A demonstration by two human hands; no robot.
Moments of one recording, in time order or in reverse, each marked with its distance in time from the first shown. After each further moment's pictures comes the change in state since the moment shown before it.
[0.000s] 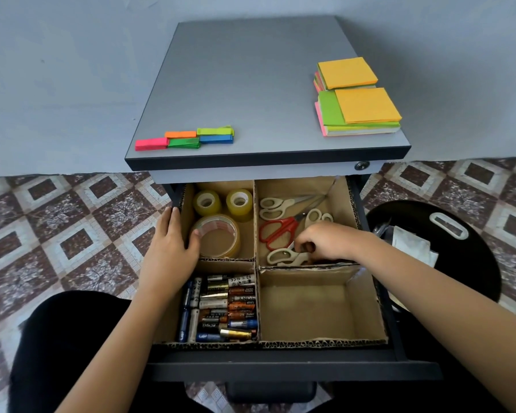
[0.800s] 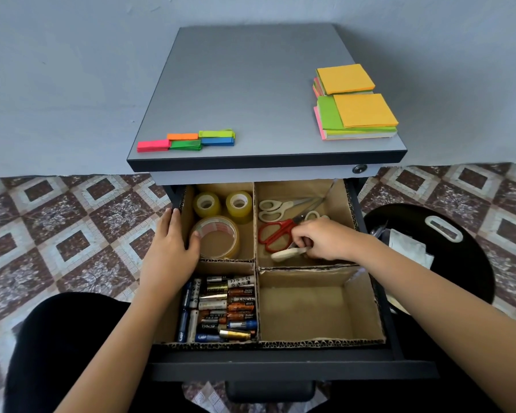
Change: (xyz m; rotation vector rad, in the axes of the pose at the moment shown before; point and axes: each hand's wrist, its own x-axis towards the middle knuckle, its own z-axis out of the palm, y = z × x) left_hand 0.001 -0.001 0.000 -0.006 -0.001 0.003; right_hand -0.003 0.001 -0.001 0.075 0.149 -0.030
